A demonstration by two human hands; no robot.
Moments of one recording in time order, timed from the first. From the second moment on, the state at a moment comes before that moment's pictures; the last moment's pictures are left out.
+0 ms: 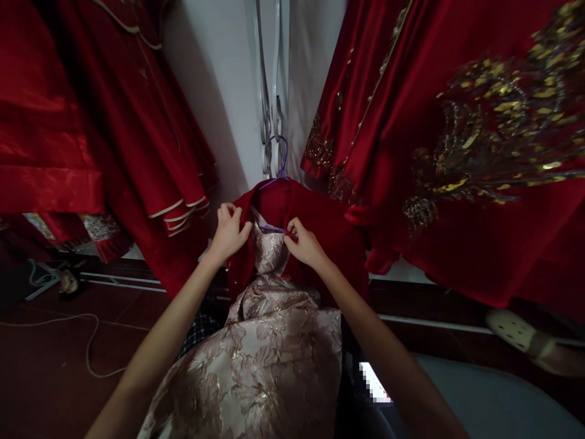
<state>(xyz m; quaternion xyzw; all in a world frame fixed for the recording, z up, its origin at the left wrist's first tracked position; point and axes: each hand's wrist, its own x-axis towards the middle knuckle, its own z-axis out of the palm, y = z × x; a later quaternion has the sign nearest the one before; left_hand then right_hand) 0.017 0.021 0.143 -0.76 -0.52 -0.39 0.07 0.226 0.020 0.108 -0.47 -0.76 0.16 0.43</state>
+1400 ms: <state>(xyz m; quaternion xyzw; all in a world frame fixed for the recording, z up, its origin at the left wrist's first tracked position) 0.062 -0.018 0.091 -0.70 -0.38 -0.57 -0.19 0.195 -0.005 0.094 -0.37 -0.68 0.19 0.60</state>
